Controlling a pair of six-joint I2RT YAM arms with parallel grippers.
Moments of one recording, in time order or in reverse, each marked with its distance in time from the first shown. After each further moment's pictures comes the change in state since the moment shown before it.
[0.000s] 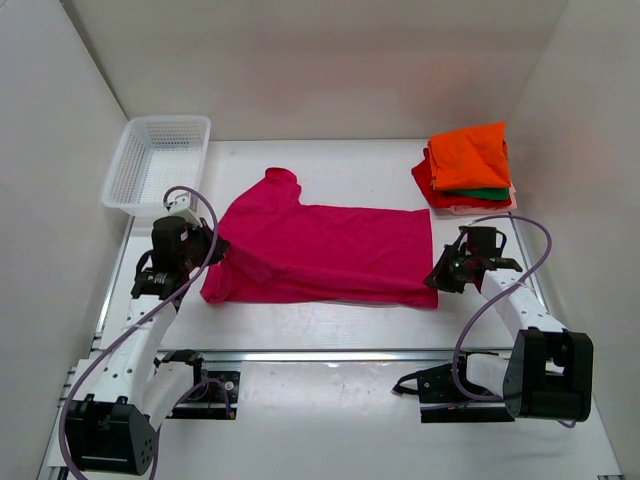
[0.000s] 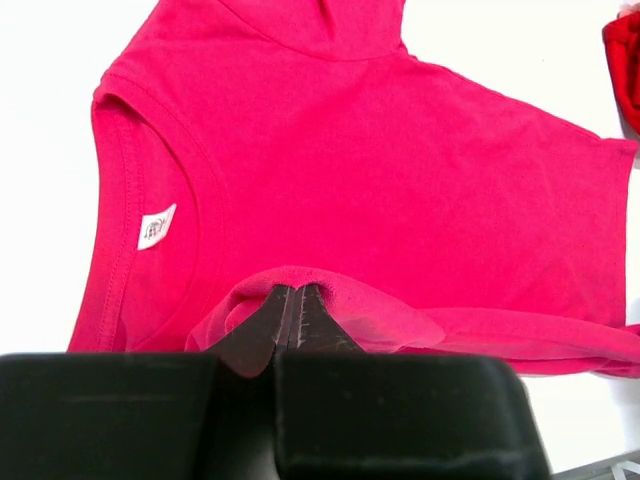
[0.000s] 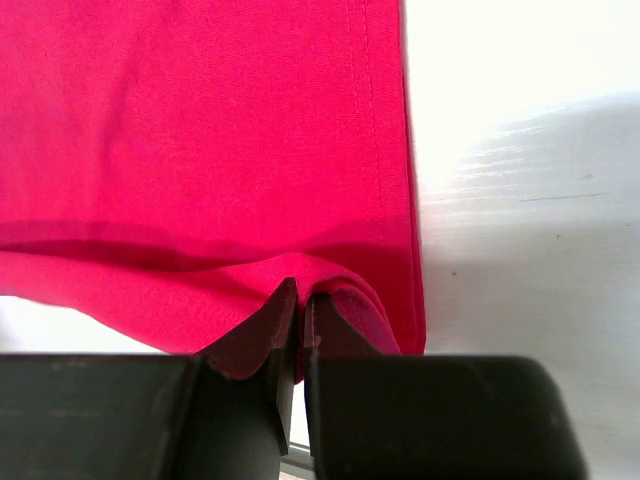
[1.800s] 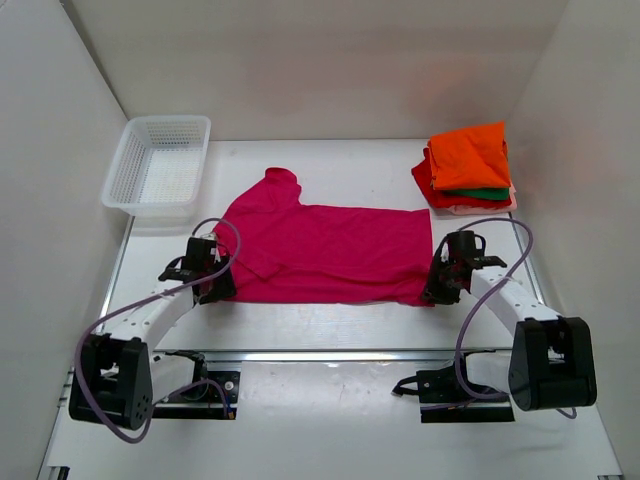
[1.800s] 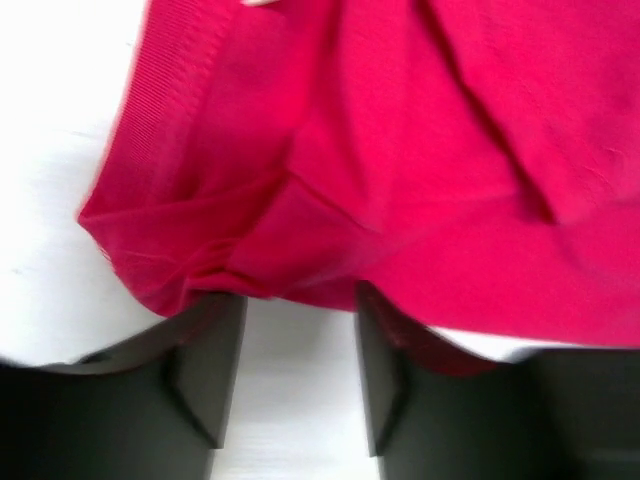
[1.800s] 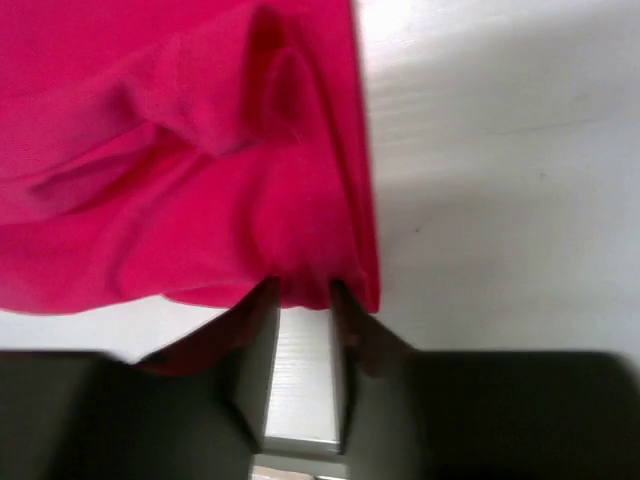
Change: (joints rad) left arm -0.092 0.249 -0.148 -0.127 -0.211 0.017; right arm 0.135 0.048 -0.012 -0.077 0.191 0.004
